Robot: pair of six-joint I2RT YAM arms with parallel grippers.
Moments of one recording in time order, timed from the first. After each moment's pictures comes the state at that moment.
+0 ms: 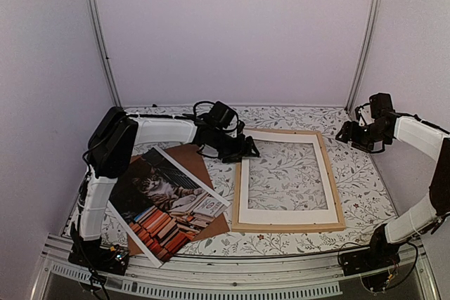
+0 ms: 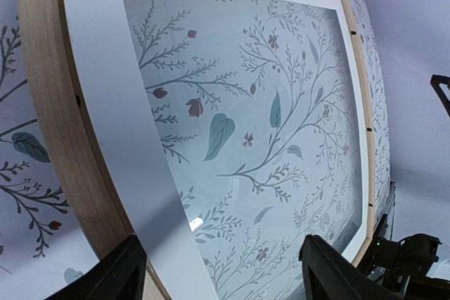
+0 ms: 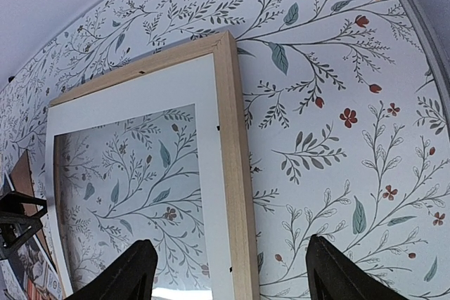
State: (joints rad) left arm -0.77 2.28 1.73 -0.29 0.37 -0.70; right arm -0.03 1.41 0.99 -0.50 -0.25 0.28
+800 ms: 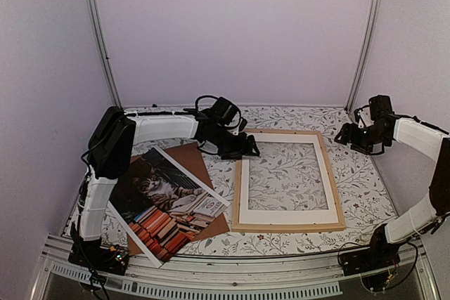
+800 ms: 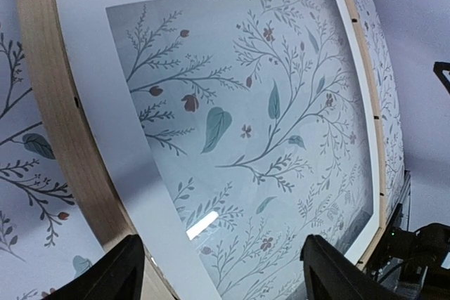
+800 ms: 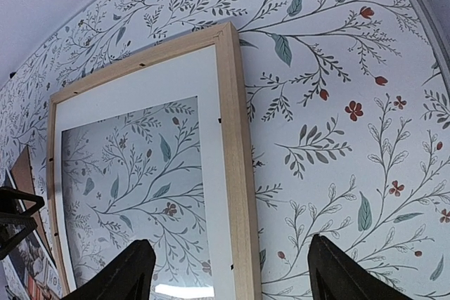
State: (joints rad) left arm -0.78 2.28 1.80 -0.41 0.34 -0.61; right arm -0.03 1.41 0.97 -0.49 -0.26 0.28
